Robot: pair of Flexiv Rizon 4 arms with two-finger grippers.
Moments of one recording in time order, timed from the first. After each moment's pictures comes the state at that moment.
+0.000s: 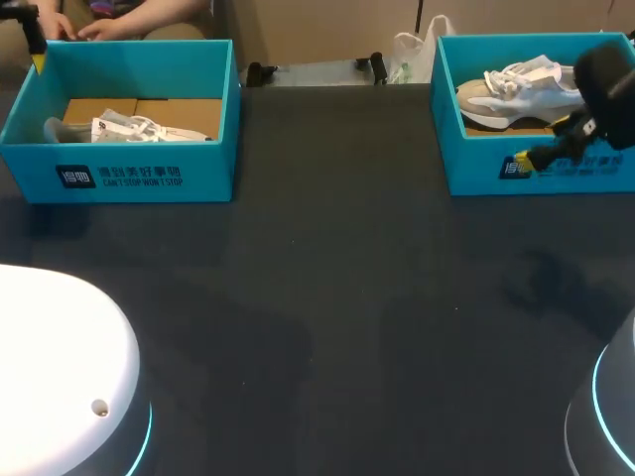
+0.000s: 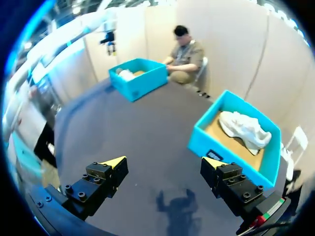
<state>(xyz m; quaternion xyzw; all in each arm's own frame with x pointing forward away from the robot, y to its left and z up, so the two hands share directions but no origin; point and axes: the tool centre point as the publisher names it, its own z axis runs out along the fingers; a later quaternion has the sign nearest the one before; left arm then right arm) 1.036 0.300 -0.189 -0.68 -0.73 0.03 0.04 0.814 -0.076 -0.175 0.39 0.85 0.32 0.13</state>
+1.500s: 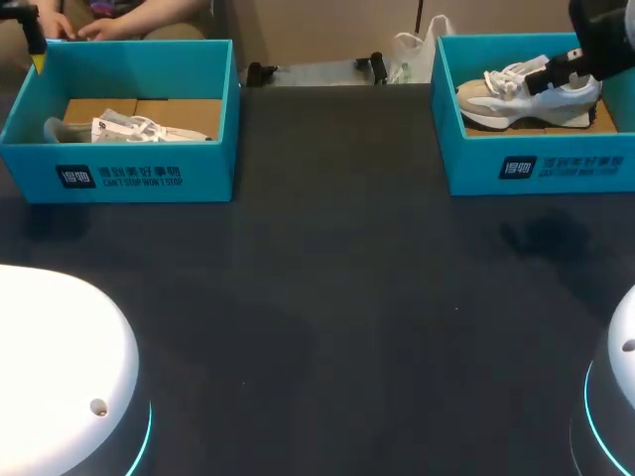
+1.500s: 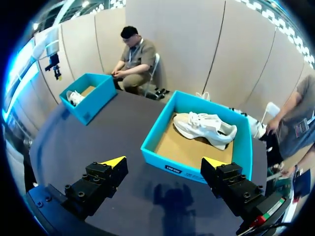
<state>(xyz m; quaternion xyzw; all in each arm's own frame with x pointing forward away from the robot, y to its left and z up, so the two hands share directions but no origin) 1.036 0.300 -0.189 -0.68 -0.73 0.03 0.04 0.916 -0.120 -0.154 0.54 0.78 0.26 0.19</state>
